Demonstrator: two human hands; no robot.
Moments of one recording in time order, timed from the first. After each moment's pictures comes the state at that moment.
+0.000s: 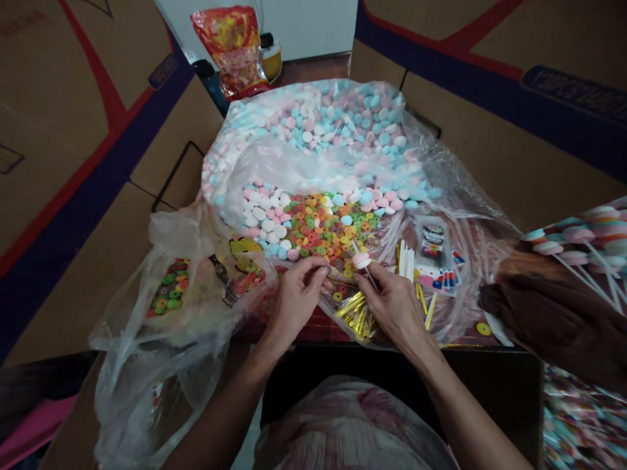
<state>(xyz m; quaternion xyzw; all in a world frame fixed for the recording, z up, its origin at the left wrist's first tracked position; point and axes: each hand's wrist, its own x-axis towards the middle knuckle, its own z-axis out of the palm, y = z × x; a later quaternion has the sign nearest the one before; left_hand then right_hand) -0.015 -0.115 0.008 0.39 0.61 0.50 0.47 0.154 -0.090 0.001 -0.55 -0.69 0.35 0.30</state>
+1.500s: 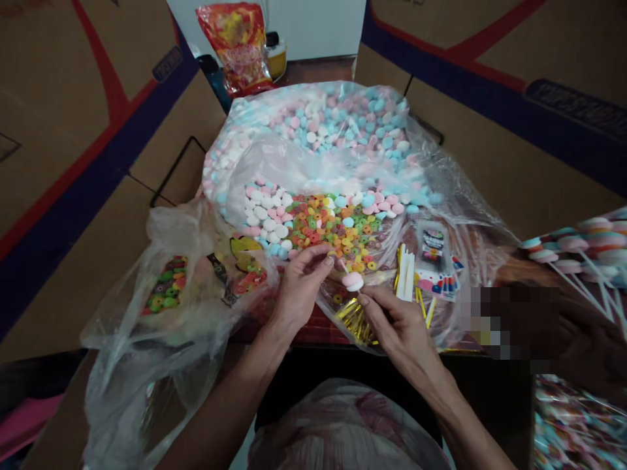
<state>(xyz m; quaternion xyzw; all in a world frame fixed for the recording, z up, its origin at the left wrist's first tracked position) -0.007 -0.097 0.006 0.25 0.49 0.62 0.56 0.164 -0.121 0.020 -0.47 -0.68 0.45 0.33</state>
